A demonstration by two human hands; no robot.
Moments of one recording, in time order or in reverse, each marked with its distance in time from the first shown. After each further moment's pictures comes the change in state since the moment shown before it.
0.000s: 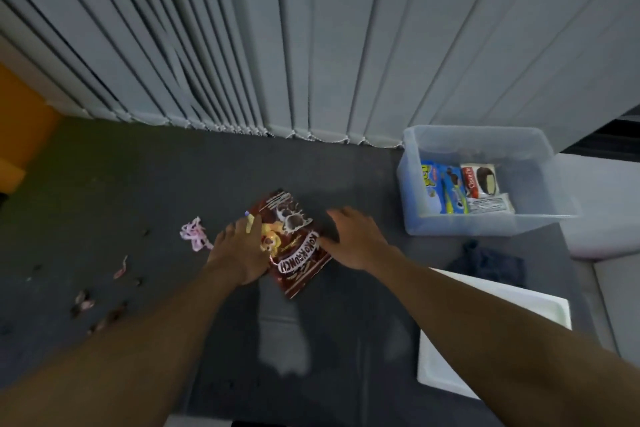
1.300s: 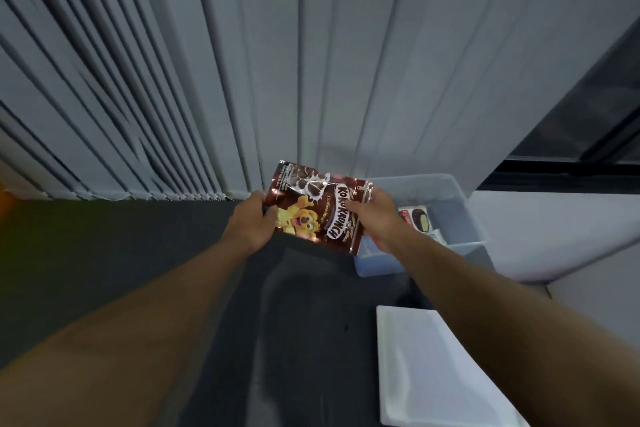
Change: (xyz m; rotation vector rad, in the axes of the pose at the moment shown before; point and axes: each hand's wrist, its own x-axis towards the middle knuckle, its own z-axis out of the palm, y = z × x) left_hand 0.018 0.121 -0.131 -0.635 0.373 0.170; right_hand -0.032 0.055 -0.150 1.293 0.452 0.372
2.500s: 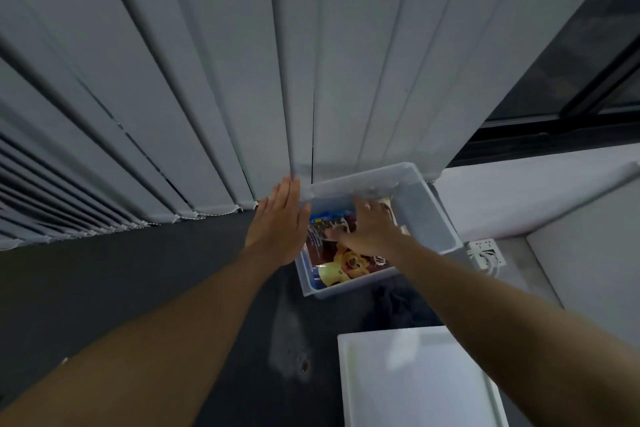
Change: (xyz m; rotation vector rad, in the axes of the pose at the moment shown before) left_hand 0.076 0.076 0.155 0.436 -0.238 0.376; right_hand 0.109 0.072 -0.105 -1.036 -0.016 -0.043
